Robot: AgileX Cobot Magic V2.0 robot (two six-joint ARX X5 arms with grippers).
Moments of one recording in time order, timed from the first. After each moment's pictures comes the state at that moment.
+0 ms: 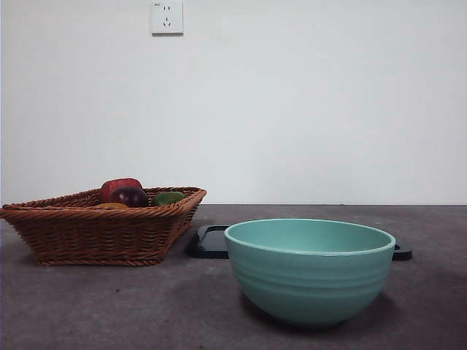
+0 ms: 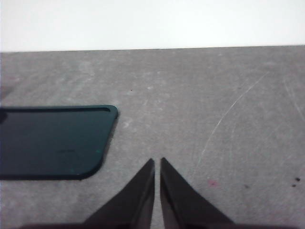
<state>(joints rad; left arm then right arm) -0.03 0.00 0.03 -0.18 -0.06 -0.15 0.02 0.01 0.02 -0.16 -0.03 0.11</state>
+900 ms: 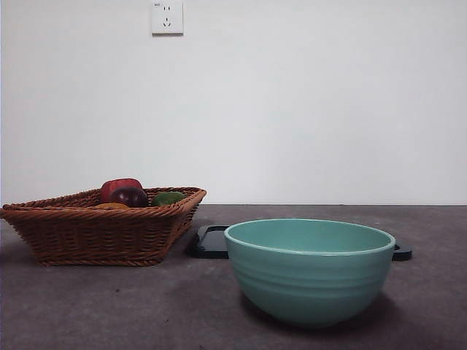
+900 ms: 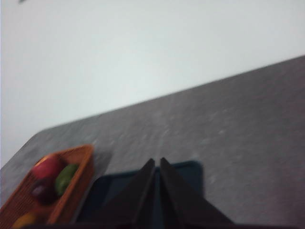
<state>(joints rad) -0.05 0.33 0.57 -0.23 0.07 -0.33 0.09 0.37 0.51 -0.25 -0.18 0.43</state>
